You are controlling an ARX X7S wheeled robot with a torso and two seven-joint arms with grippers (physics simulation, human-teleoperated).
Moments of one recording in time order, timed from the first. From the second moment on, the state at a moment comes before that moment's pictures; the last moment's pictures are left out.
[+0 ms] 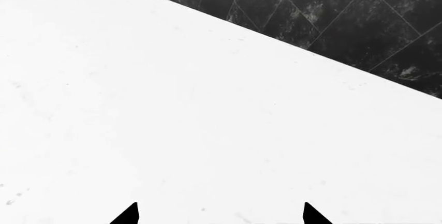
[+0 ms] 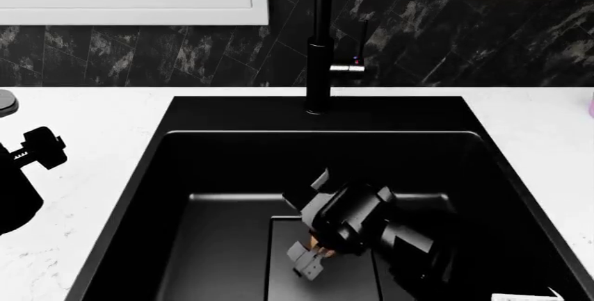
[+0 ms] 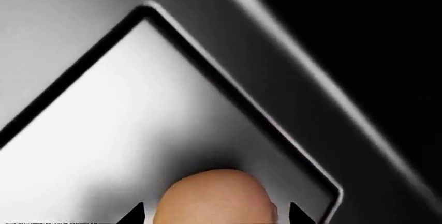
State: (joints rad) left arm -0.82 -0.84 0.42 -0.33 -1.17 -0.51 -0.97; right arm 1.20 0.03 -1.52 0.83 1.11 0.93 0.15
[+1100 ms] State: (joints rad) left arm -0.82 -0.85 0.41 -0.30 -1.18 -0.52 -0.98; right arm 1.45 0.68 -0.99 -0.06 1.82 1.05 1.13
